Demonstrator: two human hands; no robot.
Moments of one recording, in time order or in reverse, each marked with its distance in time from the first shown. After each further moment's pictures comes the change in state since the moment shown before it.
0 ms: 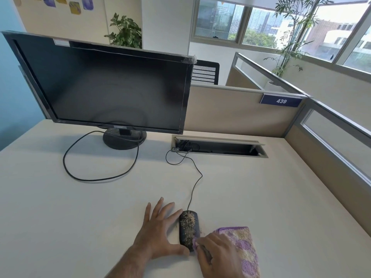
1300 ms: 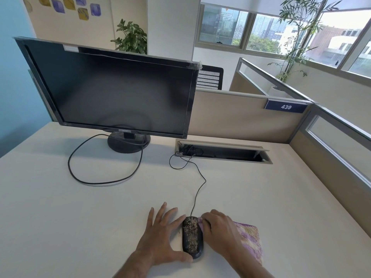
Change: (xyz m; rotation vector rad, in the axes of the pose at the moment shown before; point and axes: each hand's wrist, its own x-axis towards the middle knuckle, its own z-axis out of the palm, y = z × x) left_hand -0.002 0.004 -0.006 0.014 -0.052 -0.014; right_hand 0.071 0.012 -0.001 -0.169 -0.170 0.062
